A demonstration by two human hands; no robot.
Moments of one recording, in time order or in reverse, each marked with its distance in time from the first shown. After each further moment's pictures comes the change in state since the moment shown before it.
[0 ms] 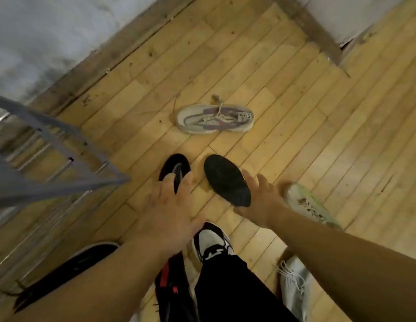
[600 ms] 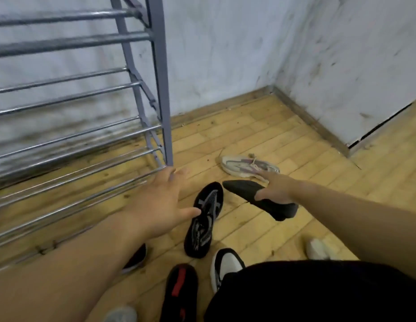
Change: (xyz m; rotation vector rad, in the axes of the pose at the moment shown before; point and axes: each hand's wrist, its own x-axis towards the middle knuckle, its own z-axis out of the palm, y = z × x) left_hand -0.113 -0.083 0.017 -0.129 0.495 0.024; right_hand -0.058 -0.087 -0.091 -0.086 0.154 -0.186
